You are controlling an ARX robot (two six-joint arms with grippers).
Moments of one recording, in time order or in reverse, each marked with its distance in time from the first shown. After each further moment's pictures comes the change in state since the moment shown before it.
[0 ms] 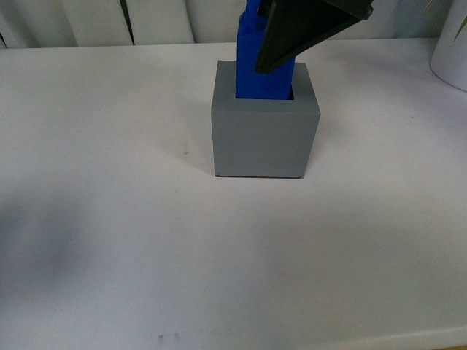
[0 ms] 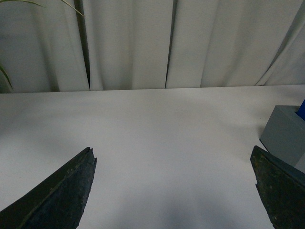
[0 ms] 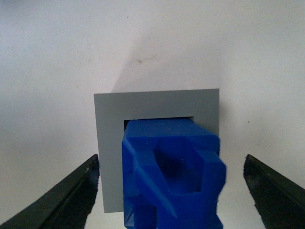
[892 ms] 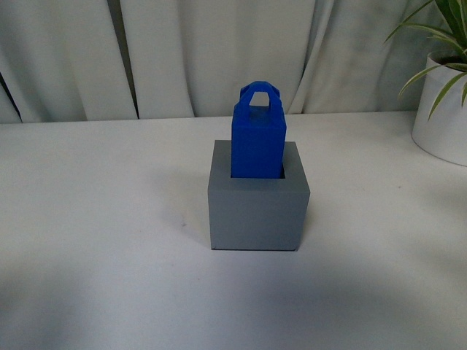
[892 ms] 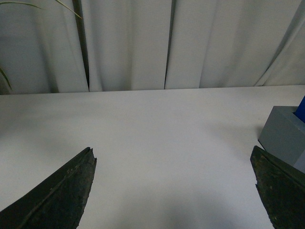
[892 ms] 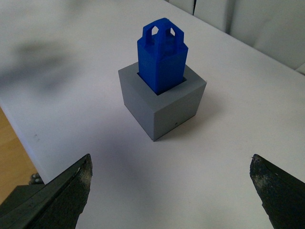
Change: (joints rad) left arm 0.000 0.000 0.000 0.000 0.000 0.000; right arm -0.498 -0.886 -1.220 0.863 -0.583 0.441
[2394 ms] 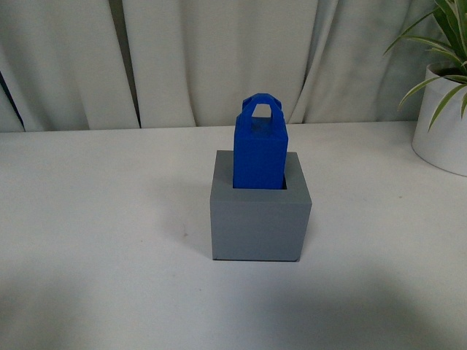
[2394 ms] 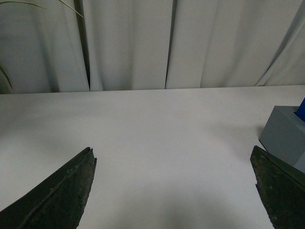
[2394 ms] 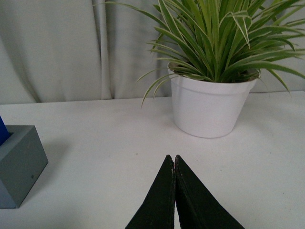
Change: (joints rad) left arm 0.000 0.000 0.000 0.000 0.000 0.000; right arm 0.076 -0.673 -0.743 0.777 0.896 0.635
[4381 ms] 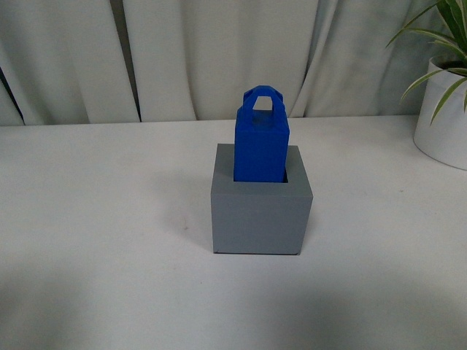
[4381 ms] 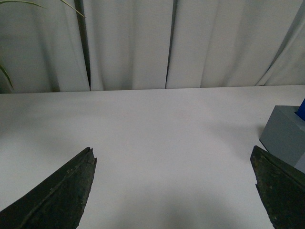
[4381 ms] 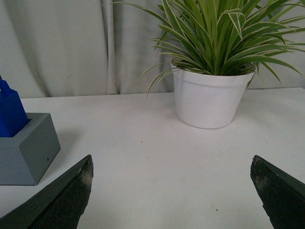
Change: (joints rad) left arm 0.000 0.000 0.000 0.000 0.000 0.000; right arm 0.000 -0.524 0.001 -0.520 -0.003 0.002
